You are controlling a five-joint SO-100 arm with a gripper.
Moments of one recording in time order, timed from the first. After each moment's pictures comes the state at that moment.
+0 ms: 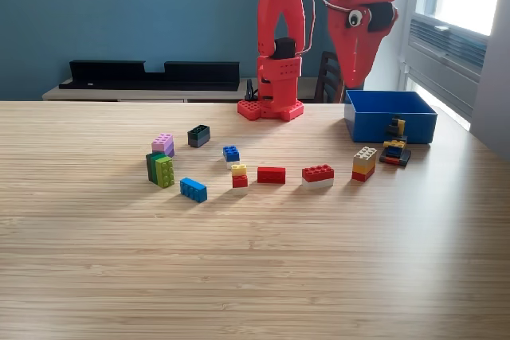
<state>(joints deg) -26.0 93.3 76.6 92.7 -2.8</state>
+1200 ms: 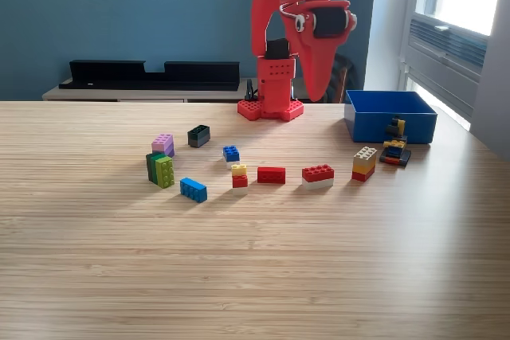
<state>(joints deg) -8.6 93.2 79.0 81.5 -1.6</state>
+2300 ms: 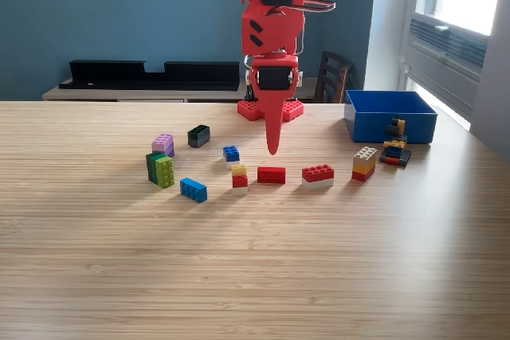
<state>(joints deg) -0.2 92.5 101.6 66.3 8.0</state>
